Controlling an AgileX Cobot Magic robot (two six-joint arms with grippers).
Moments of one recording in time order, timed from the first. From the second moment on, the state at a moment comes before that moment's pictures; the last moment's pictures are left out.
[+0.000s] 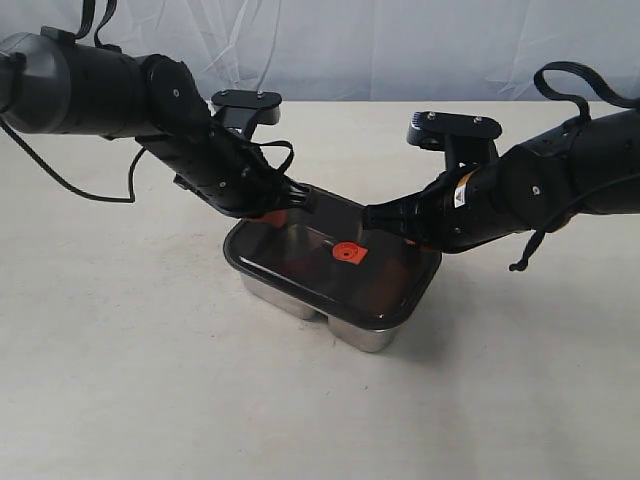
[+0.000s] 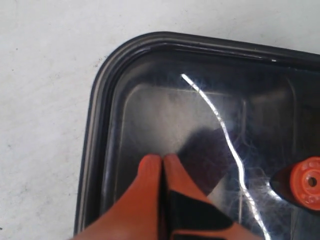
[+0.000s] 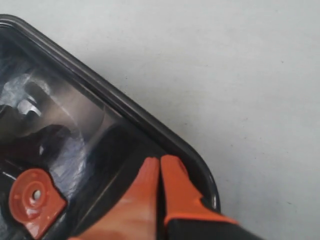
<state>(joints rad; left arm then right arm) -0.52 1.96 -1.26 -0.39 0.55 0.17 0.64 1.72 -0.85 -0.02 0.19 0.40</state>
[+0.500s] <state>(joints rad) -0.52 1.96 -1.26 -0.42 0.54 0.19 0.70 1.72 -0.86 -0.03 0.24 0.38</state>
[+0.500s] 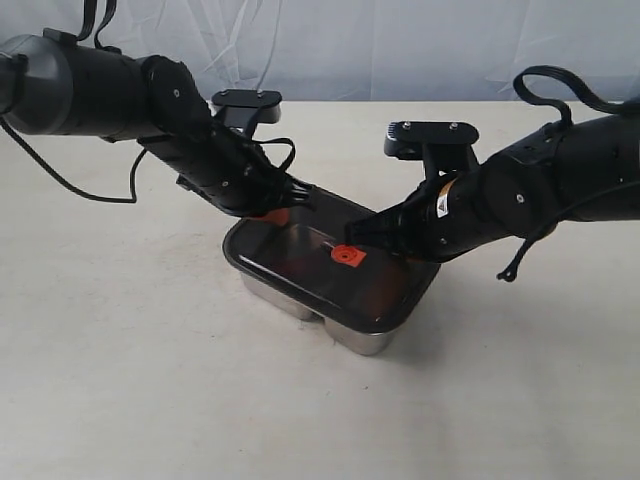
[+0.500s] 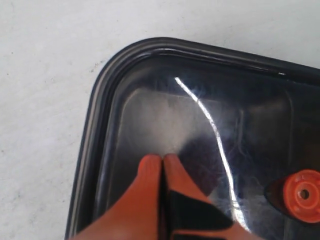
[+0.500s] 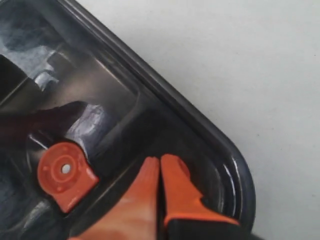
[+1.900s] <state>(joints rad) -0.52 1.00 -0.55 -0.29 0.25 0.20 0.45 0.69 -0.50 -0.08 0.42 0.34</state>
